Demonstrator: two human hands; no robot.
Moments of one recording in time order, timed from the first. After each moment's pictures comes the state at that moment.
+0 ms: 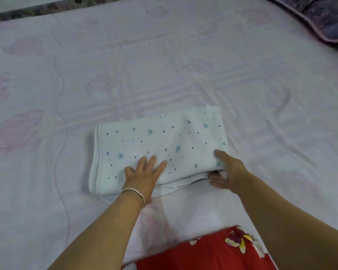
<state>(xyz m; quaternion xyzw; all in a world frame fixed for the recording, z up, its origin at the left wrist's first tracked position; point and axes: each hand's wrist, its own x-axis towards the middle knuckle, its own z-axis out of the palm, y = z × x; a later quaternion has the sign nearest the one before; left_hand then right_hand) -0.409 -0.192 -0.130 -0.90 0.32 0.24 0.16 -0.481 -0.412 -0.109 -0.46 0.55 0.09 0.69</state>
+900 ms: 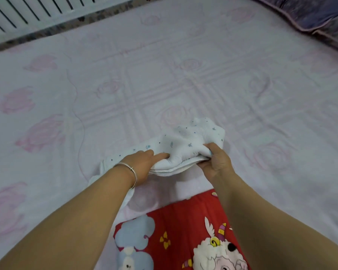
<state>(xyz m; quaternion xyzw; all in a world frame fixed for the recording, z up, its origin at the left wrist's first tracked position) -0.448 -0.177 -0.029 -0.87 0.41 0.27 0.10 -0.536 -0.357 -0.079 -0.24 0.44 -0.12 0.86</state>
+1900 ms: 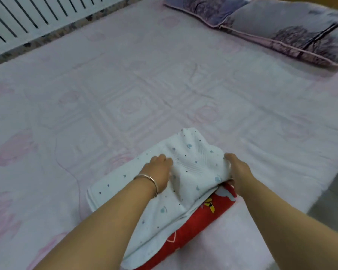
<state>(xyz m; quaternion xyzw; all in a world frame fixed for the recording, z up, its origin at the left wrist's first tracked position) -0.674 -0.188 0.002 -0.84 0.47 0.27 0.07 -0.826 -0.343 -0.033 -0.41 0.63 -0.07 0.66</state>
